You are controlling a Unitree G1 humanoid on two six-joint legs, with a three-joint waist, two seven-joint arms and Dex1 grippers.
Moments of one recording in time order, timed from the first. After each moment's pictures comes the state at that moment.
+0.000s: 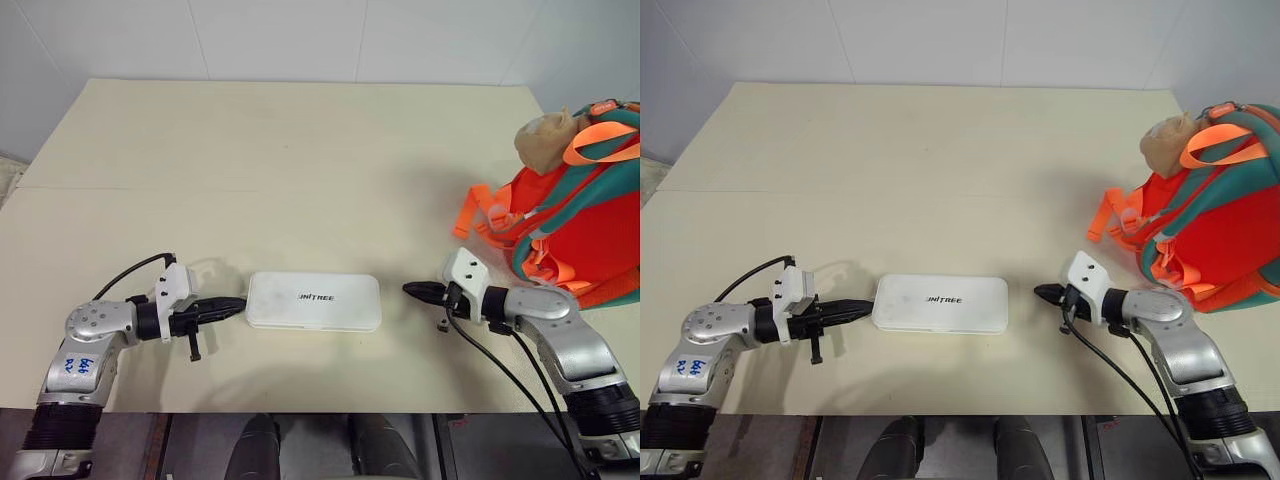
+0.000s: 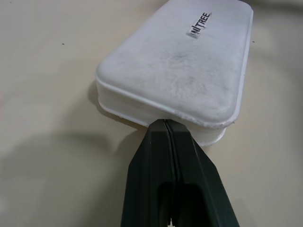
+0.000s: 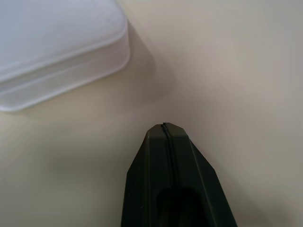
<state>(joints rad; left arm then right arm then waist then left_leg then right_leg) -0.16 0.70 0.12 0.04 -0.38 0.12 -1.14 -0.26 -0.73 0.06 -0.08 0.23 0.31 0.94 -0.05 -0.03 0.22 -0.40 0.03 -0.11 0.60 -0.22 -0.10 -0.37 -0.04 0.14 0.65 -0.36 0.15</state>
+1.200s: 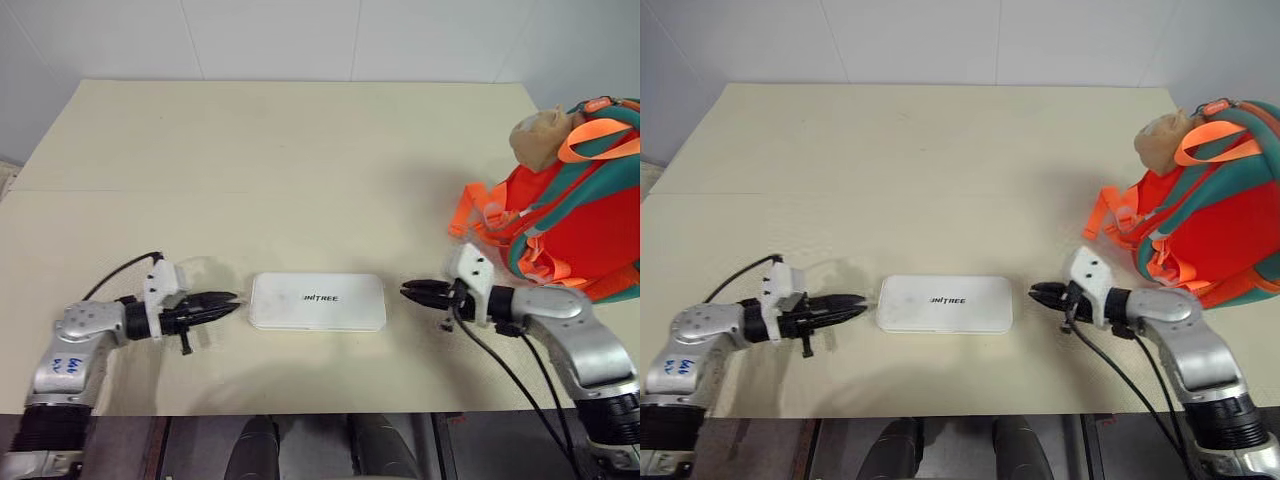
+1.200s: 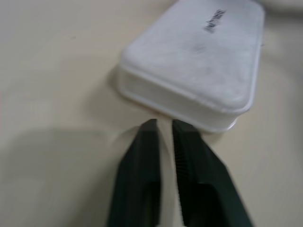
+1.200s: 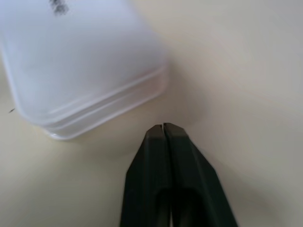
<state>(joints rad) -0.17 0.77 0.17 0.09 -0.41 0.17 -1.15 -0.24 -0.78 -0.01 -0.23 0.35 0.48 0.99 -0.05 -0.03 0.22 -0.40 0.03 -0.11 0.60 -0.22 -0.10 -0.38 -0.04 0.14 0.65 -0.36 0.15</state>
